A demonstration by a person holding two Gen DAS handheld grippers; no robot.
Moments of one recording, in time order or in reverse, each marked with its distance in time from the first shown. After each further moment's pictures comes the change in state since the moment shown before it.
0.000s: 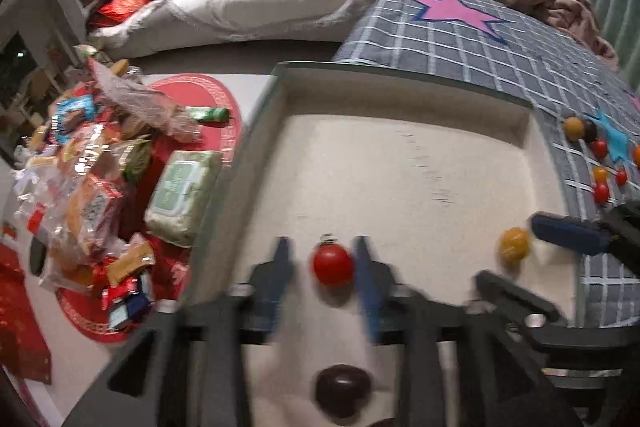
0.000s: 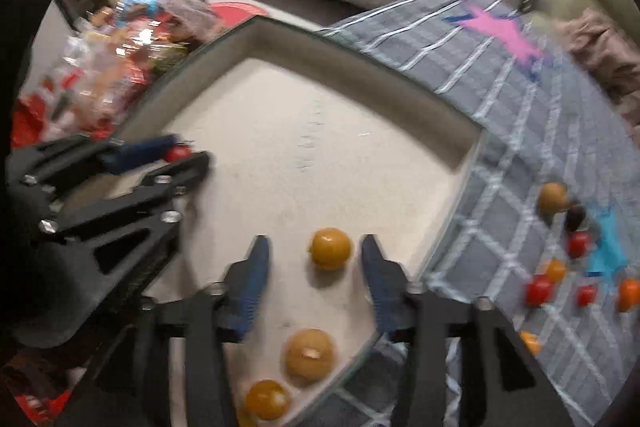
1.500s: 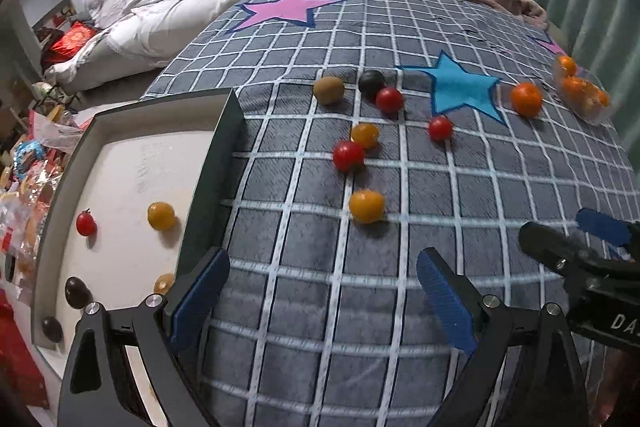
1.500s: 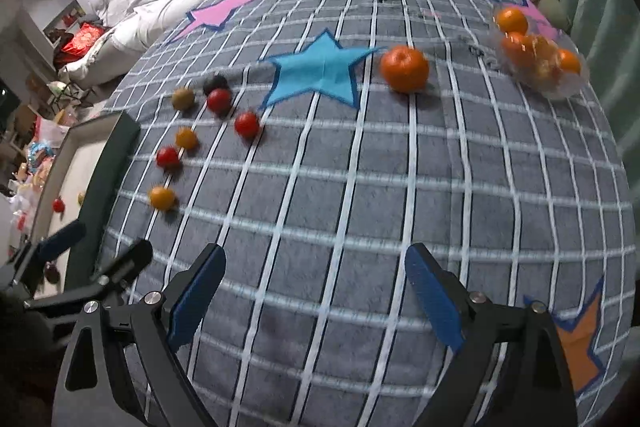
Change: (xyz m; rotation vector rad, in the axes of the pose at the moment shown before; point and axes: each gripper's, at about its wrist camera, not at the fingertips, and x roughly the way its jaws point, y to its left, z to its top) left arm -0.059 -0.221 -0.026 0.124 -0.019 -0.127; right arm -0.083 -0.231 -0.165 0.580 -0.087 -0.101
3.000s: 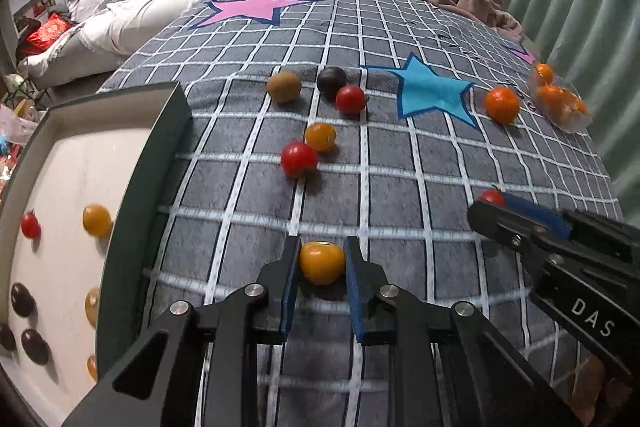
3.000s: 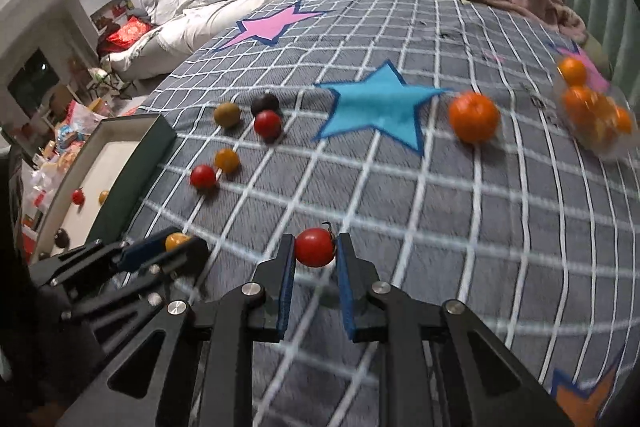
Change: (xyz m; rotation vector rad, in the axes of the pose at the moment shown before) left arm 0.017 -0.008 -0.008 -0.013 -0.029 -0.166; right arm 0.010 0.014 -0.009 -0.106 -0.081 0.136
